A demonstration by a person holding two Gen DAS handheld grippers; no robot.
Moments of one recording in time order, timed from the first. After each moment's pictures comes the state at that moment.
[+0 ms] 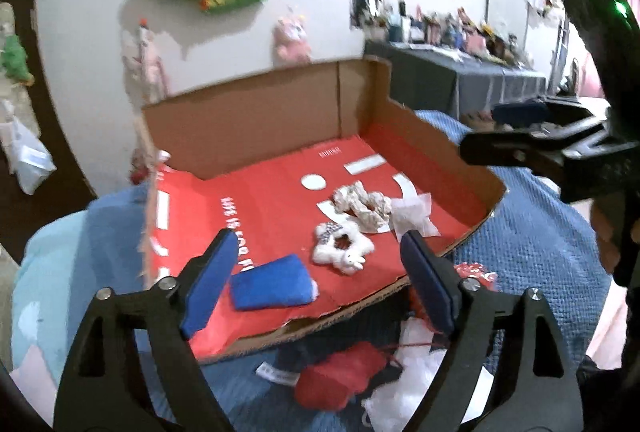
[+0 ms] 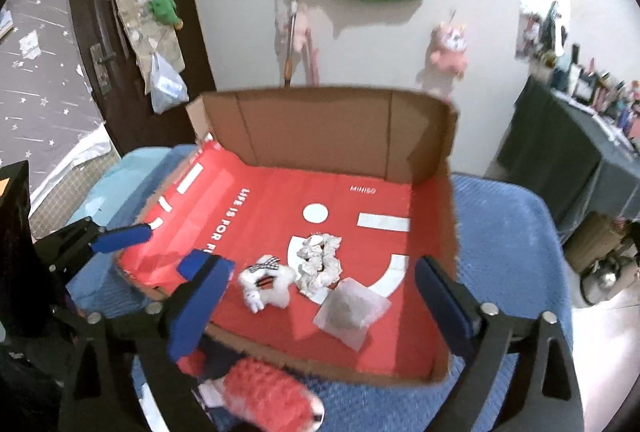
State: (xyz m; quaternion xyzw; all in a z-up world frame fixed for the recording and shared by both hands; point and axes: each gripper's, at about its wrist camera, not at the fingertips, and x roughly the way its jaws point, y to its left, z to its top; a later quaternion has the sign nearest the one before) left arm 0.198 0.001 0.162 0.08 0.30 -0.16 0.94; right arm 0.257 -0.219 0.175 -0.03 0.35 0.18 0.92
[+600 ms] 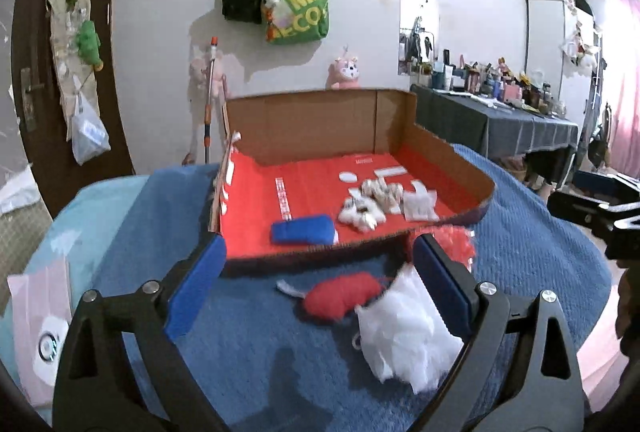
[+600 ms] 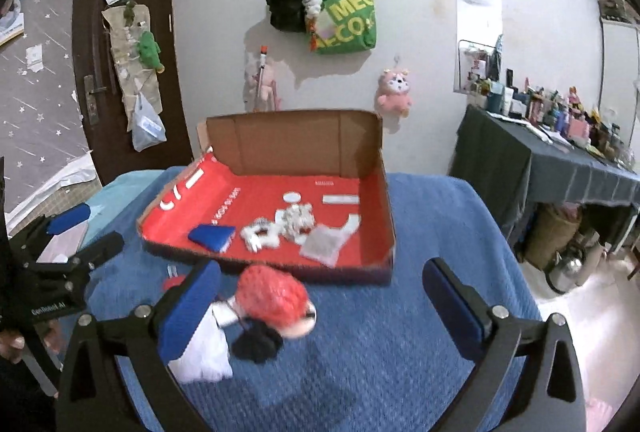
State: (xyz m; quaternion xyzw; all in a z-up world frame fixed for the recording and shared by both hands) left arm 0.090 0.025 0.144 0.02 0.24 -0.08 0.97; right arm 0.116 -0.249 0.154 -0.01 0.28 0.10 0.96
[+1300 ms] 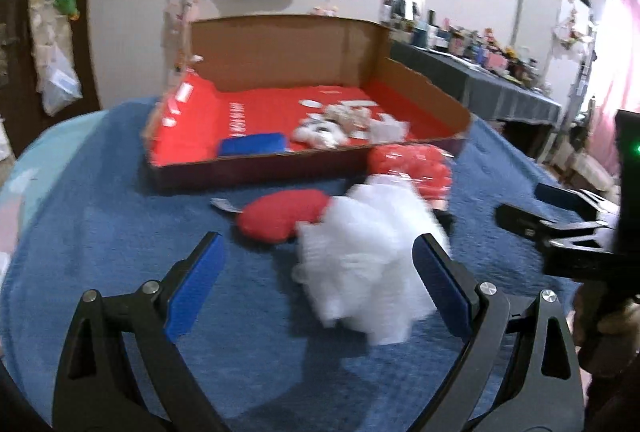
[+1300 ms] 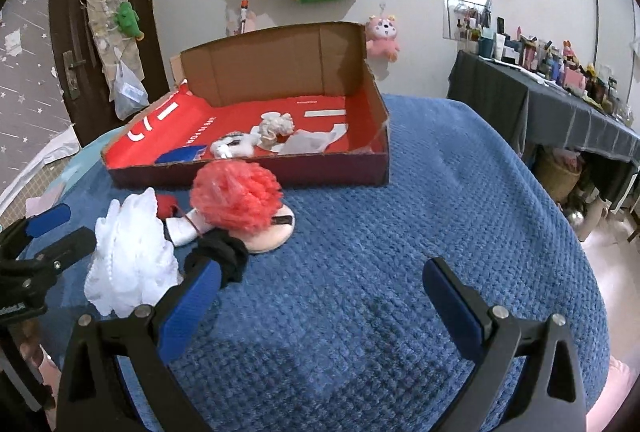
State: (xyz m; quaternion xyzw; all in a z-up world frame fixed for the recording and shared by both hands) left arm 0.086 -0.006 0.086 -0.01 0.33 -0.13 0.94; right arm 0.118 -0.262 0.070 0.00 0.34 0.09 0.94
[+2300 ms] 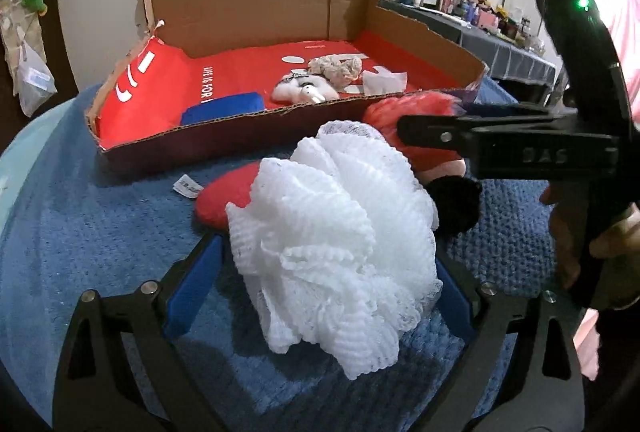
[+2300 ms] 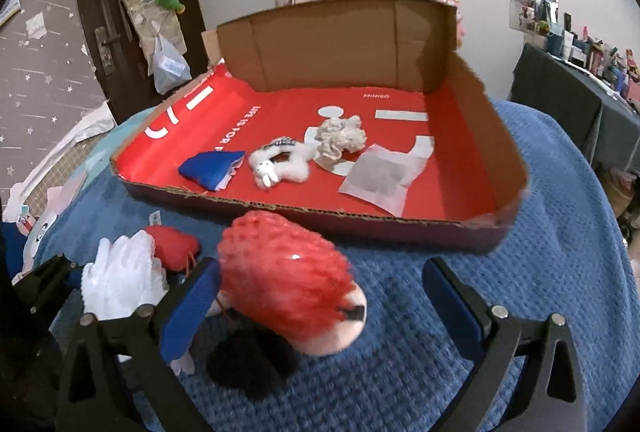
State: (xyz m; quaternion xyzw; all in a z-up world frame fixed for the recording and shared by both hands) left arm 0.126 -0.014 0.055 0.02 0.38 -0.15 0.91; right arm 0.208 -0.213 0.062 -0.01 0.39 0.20 0.90
